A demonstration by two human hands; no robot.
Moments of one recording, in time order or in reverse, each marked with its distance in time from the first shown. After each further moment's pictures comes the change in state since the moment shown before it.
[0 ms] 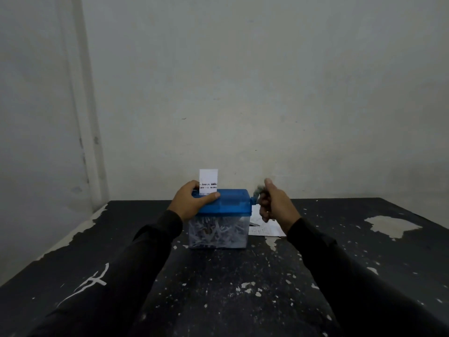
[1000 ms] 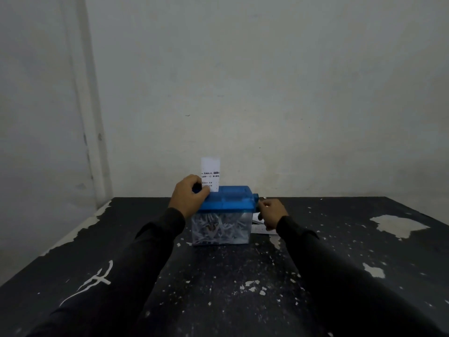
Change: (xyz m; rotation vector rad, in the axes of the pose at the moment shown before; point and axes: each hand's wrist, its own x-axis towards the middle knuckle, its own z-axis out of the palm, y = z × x) left_hand -0.001 0.004 -0.004 0.184 0.172 0.126; right_hand 0.054 0.066 0.002 -0.473 0.060 0.193
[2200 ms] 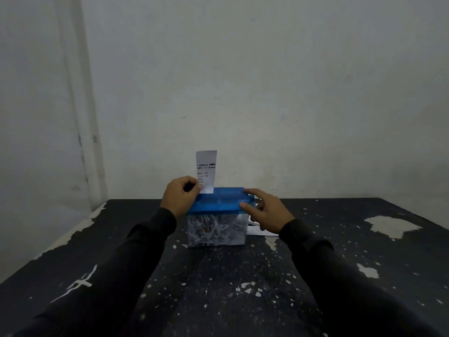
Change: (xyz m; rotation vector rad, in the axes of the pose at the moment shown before) left_hand 0.006 -0.003 -0.008 -0.082 0.013 -0.039; right_hand -0.039 -0.019 -0.022 -0.125 -0.075 -0.480
